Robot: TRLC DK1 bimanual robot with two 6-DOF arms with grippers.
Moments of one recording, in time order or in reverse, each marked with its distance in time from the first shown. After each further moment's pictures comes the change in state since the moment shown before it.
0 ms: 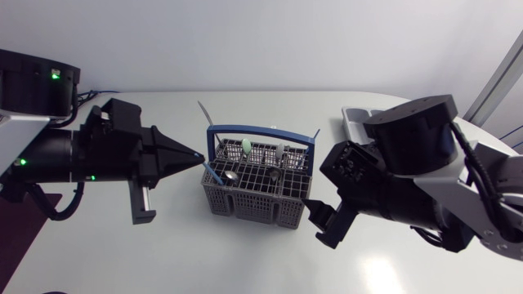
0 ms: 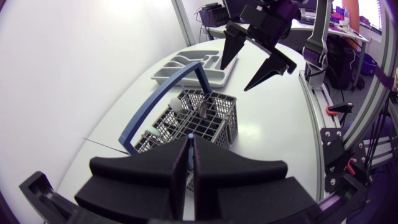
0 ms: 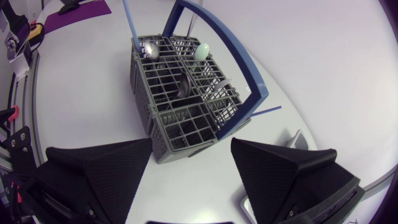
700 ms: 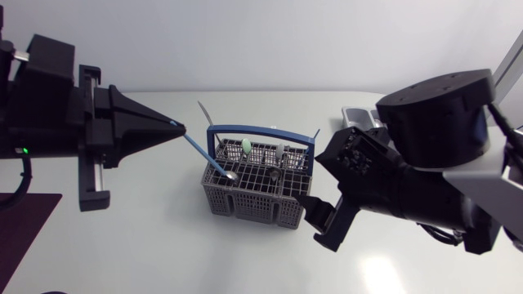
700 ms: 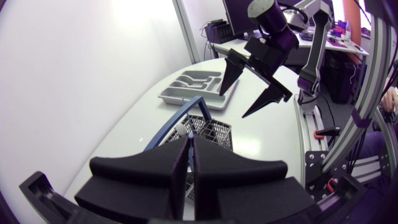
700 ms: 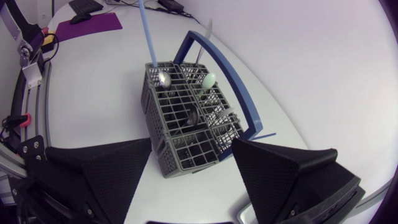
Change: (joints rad) left arm -0.001 -0.113 0.181 -0.203 0.021 -0.084; right arm 0.076 -0.058 0.067 -0.046 -0.021 0.000
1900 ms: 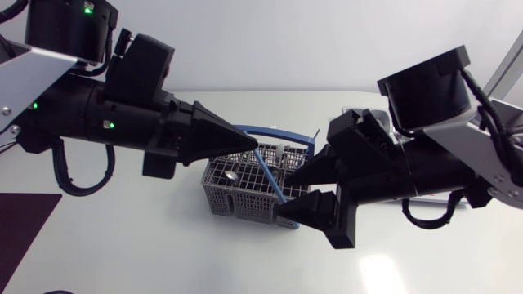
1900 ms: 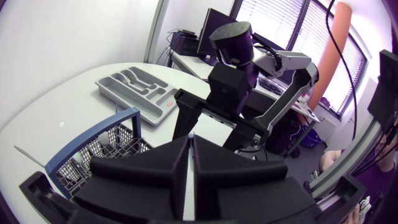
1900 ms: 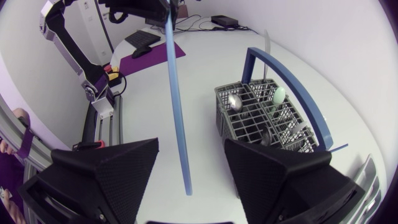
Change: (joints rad) left arm -0.169 0.270 0.075 0.146 0.224 -0.491; right arm -0.191 0.111 0.080 -0.062 -0.661 0.077
